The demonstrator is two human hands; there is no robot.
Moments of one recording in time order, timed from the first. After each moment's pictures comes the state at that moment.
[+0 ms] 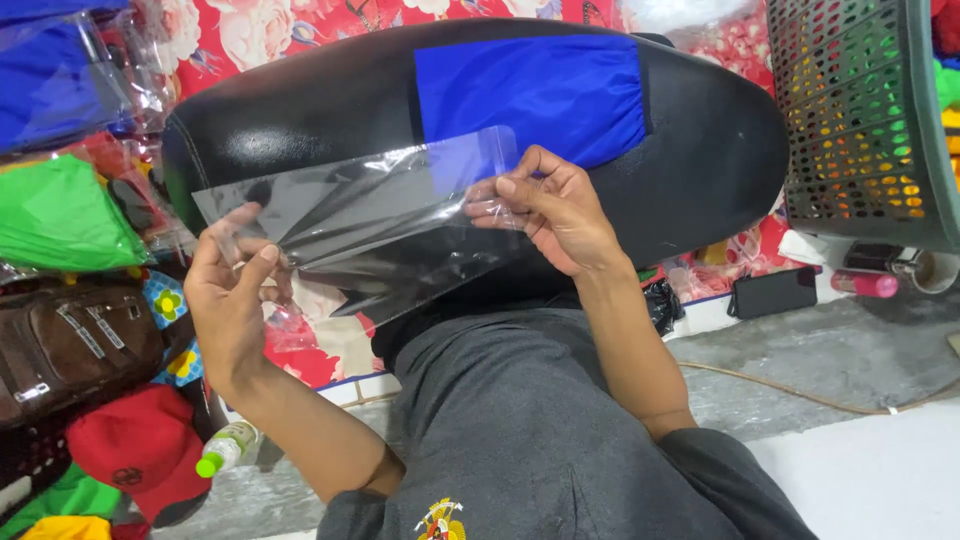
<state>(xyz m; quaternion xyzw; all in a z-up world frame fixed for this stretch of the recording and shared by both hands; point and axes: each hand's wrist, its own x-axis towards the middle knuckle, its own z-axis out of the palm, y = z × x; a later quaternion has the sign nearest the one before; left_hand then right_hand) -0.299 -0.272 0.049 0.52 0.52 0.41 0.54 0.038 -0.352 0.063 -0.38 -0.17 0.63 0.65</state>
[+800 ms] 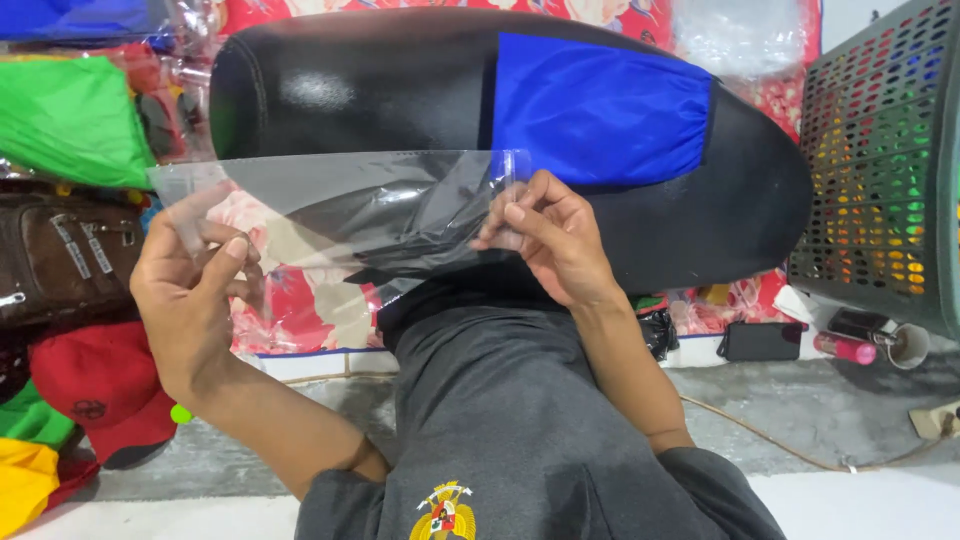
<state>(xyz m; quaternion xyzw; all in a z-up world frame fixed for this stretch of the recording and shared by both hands) -0.336 -0.311 0.099 0.50 0.57 0.44 0.48 -0.007 -0.357 0.067 -0.34 -0.25 0.66 0.62</state>
